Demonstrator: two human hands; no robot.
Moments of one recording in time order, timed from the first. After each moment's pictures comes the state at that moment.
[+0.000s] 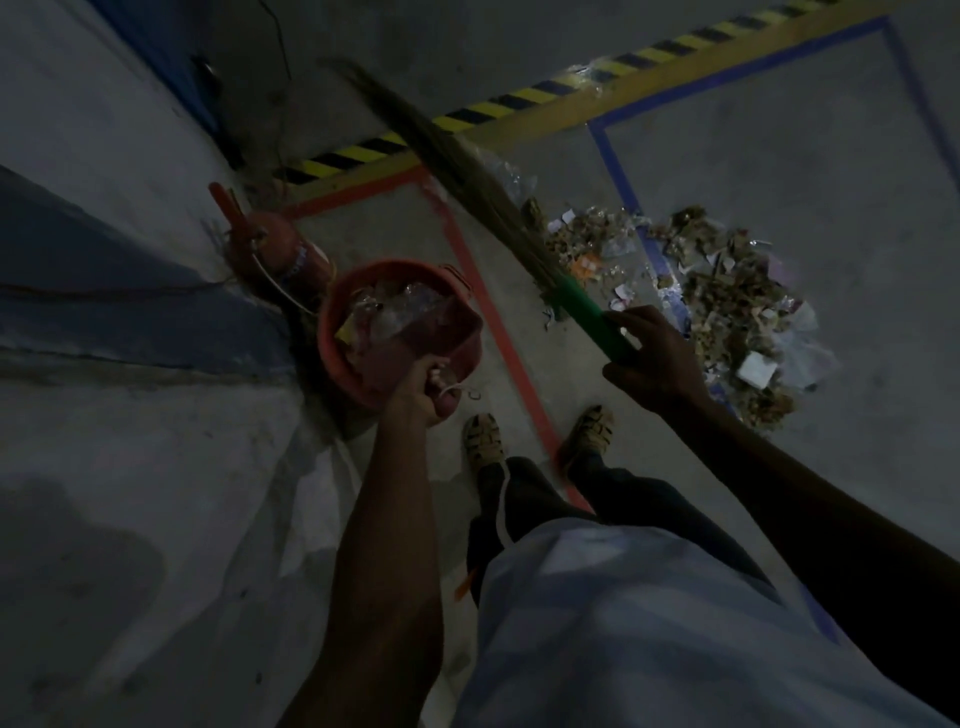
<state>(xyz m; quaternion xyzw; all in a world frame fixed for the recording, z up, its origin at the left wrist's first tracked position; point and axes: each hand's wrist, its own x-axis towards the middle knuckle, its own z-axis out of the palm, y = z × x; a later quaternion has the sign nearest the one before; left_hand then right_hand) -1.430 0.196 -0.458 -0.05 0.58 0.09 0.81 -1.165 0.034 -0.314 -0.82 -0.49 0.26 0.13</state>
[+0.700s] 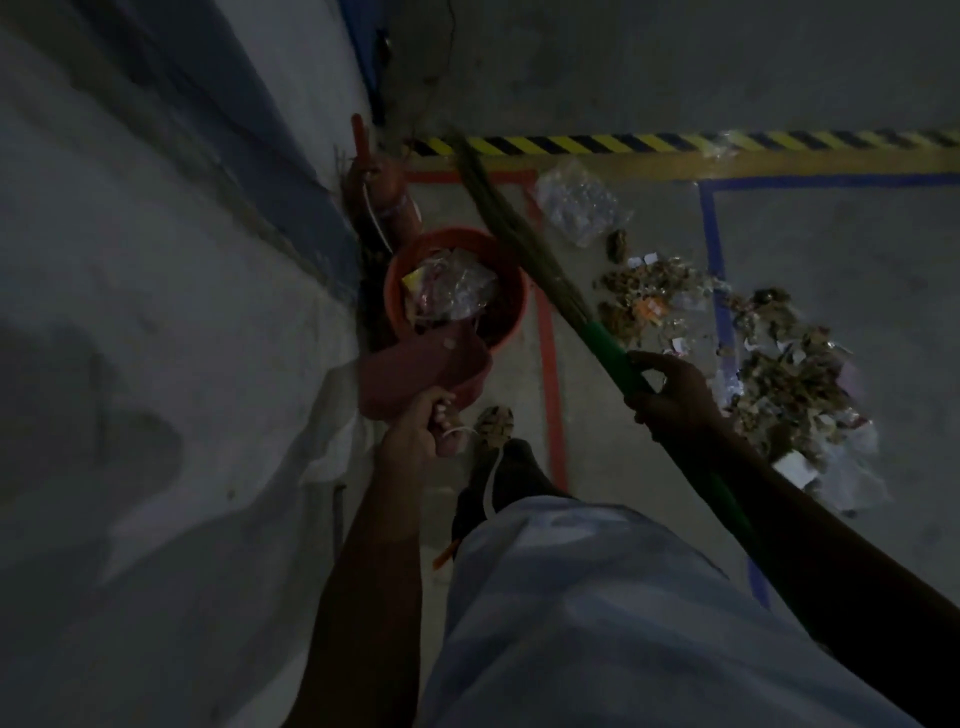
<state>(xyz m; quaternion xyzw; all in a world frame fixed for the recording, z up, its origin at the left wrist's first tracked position) -1.498 0.025 -0.405 -0.12 0.55 0.27 0.78 -1.170 -0.025 -0.315 -0.78 -0.42 0.44 0.14</state>
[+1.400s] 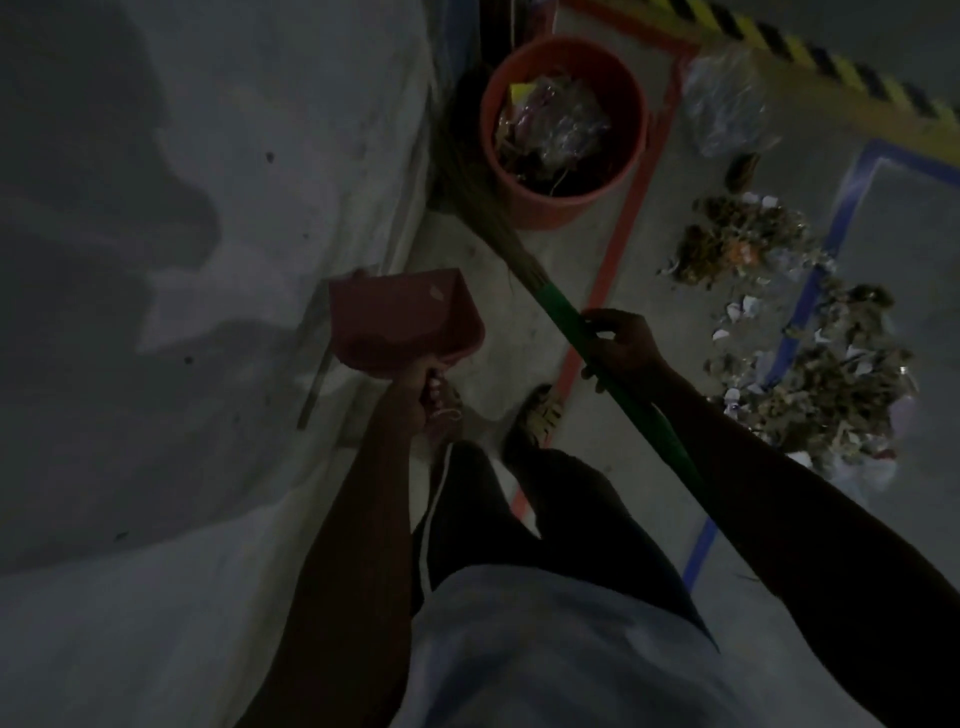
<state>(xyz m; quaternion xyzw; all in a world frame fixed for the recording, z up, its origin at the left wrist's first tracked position) -1.534 -0.264 -0.450 -0.17 0.64 0.30 0.68 -1.260 -0.157 -0.409 -0.65 -0.46 0.60 0.04</state>
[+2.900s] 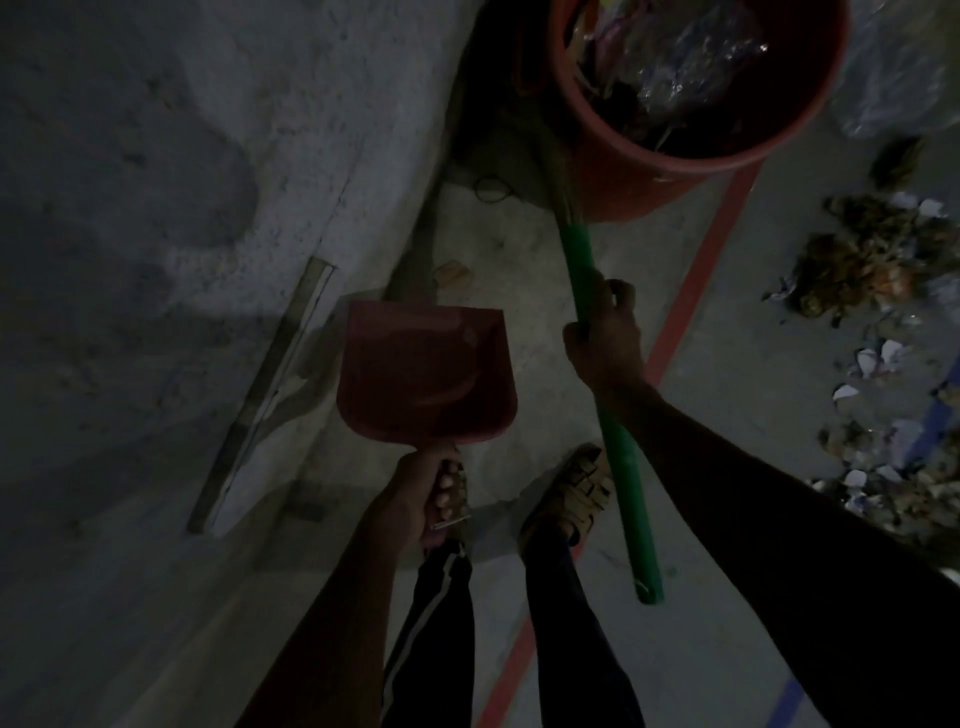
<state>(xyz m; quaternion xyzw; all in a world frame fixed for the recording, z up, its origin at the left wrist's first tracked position) -1.563 -0.280 -0.733 -0.18 0.65 0.24 0.70 -1.382 -0.096 -0.762 -0.63 -0.69 0.36 0.07</state>
